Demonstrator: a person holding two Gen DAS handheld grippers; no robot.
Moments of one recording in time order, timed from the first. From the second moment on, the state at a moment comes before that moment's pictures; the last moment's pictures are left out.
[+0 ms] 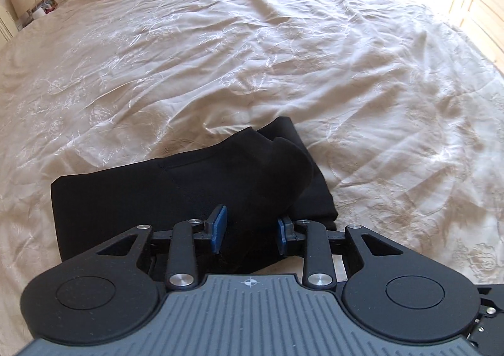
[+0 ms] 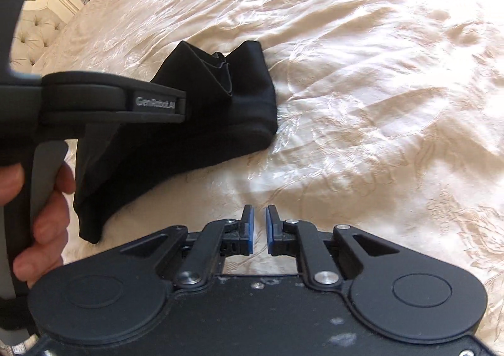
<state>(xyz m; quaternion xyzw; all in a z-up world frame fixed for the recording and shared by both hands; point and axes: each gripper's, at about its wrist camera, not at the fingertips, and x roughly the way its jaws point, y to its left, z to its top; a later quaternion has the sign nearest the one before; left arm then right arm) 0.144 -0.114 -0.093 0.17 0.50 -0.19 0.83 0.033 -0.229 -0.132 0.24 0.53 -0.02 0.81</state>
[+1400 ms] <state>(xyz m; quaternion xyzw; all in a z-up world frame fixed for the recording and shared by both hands) 0.195 0.141 -0.102 -0.01 0.57 0.00 0.82 0.177 -0.200 -0.167 0.20 0.55 0.02 0.81</state>
